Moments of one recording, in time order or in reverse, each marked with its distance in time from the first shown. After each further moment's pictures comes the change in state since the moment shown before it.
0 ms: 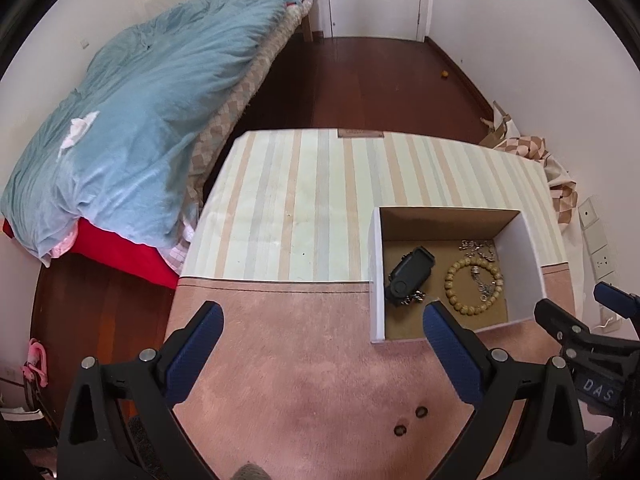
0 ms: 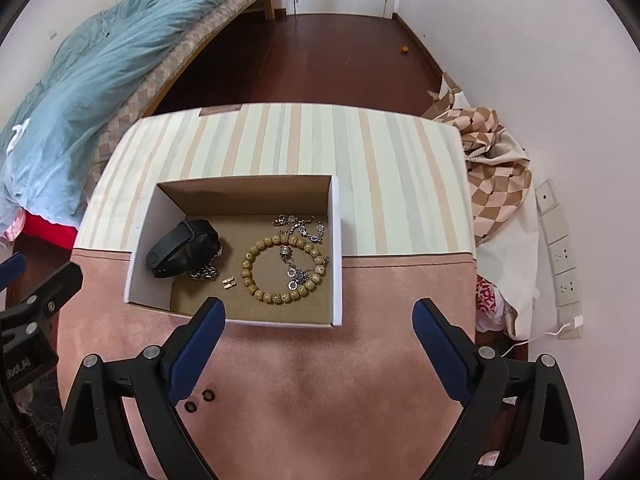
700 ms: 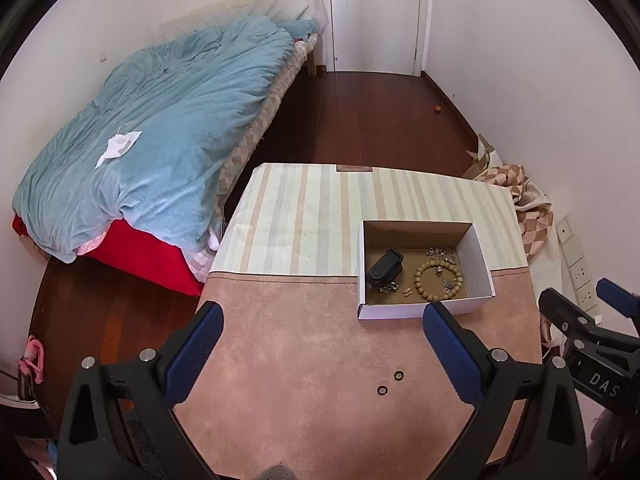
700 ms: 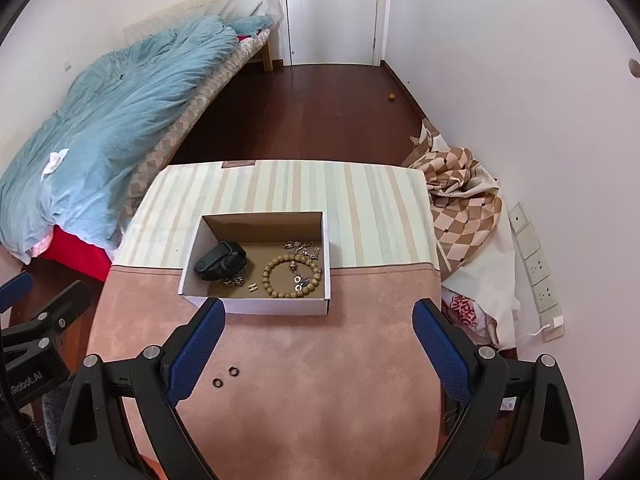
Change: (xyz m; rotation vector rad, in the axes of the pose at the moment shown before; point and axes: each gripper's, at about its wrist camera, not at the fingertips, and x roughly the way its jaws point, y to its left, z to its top) left arm -0.095 0.005 -0.032 -0.036 -0.116 -0.009; right arm -0.113 -0.004 -0.041 0.026 -0.180 0.000
